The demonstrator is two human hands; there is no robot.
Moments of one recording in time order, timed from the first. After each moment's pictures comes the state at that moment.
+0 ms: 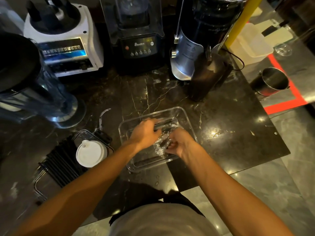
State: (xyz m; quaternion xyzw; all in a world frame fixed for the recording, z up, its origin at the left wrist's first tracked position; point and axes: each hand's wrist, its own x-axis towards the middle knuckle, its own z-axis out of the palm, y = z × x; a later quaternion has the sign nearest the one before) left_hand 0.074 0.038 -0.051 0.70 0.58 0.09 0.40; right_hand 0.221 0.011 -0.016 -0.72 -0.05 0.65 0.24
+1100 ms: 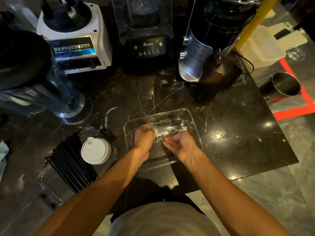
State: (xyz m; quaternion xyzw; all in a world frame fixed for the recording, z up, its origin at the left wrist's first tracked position) left_hand 0.085 0.012 -0.057 0.21 0.72 0.31 0.59; right_hand 0.220 0.007 -0.036 -0.64 0.04 0.67 0.37
